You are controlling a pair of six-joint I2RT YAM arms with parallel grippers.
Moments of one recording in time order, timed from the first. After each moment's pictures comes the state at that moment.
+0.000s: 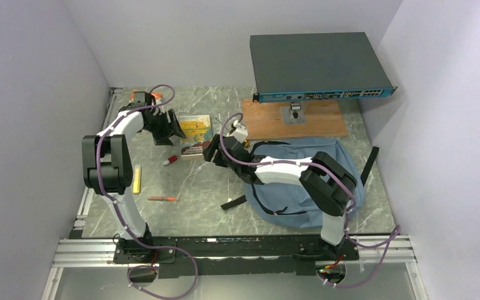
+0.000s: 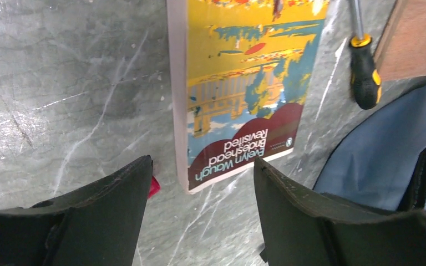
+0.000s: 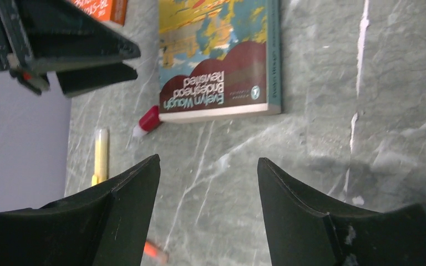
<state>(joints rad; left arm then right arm) 0.03 1.89 1.39 -0.60 0.45 -0.33 0.93 1.83 1.08 0.25 0.31 0.95</state>
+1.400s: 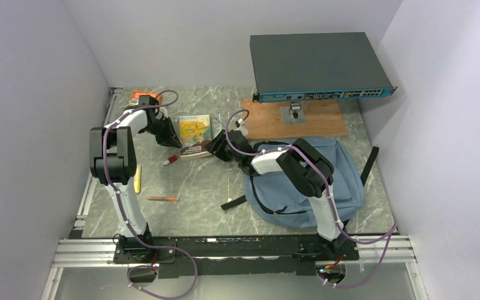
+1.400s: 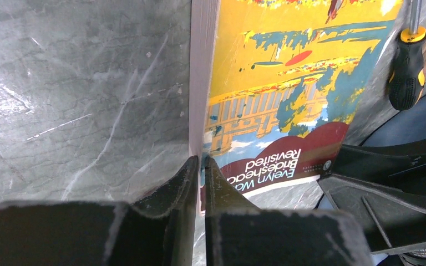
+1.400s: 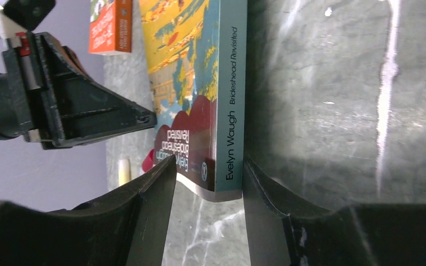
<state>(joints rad) 0.03 2.04 1.46 -0.67 0.47 -0.28 0.79 2.13 1.15 0.55 0.06 1.12</state>
